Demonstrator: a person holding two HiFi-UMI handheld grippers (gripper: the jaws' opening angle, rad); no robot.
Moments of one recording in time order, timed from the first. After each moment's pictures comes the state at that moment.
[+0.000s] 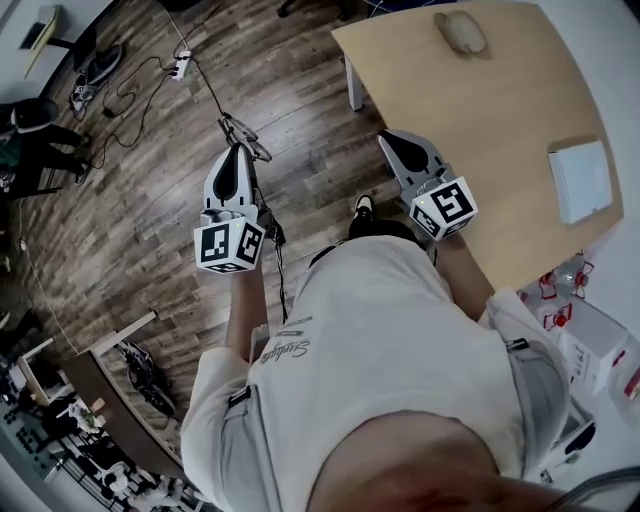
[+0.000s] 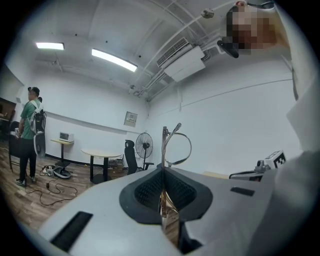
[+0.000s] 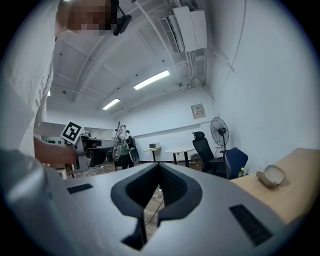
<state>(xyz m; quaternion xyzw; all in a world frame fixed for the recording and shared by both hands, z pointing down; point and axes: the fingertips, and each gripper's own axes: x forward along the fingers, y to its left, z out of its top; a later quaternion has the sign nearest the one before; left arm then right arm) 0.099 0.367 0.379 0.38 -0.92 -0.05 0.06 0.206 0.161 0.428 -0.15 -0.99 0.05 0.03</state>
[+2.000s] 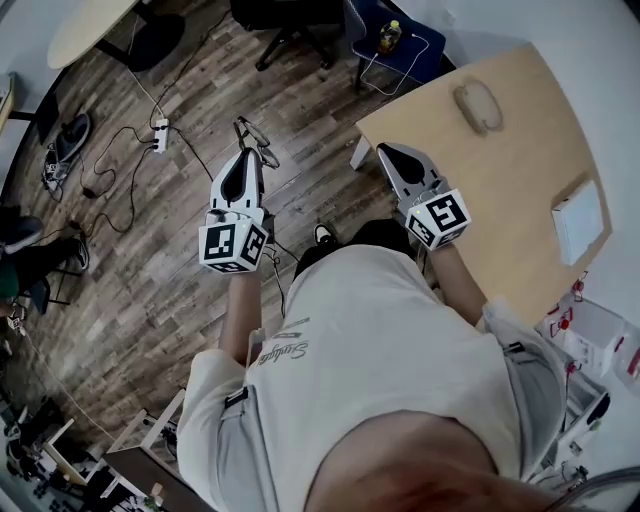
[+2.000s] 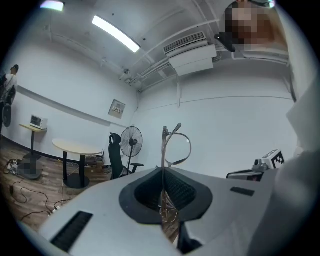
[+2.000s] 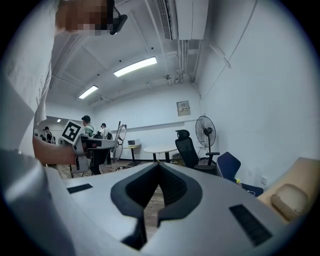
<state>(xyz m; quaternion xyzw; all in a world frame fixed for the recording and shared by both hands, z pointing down) -0.243 0.286 0.387 0.49 -0.86 -0.07 0.08 -0.097 0.114 0.418 -0.04 -1.00 0.03 0.06</state>
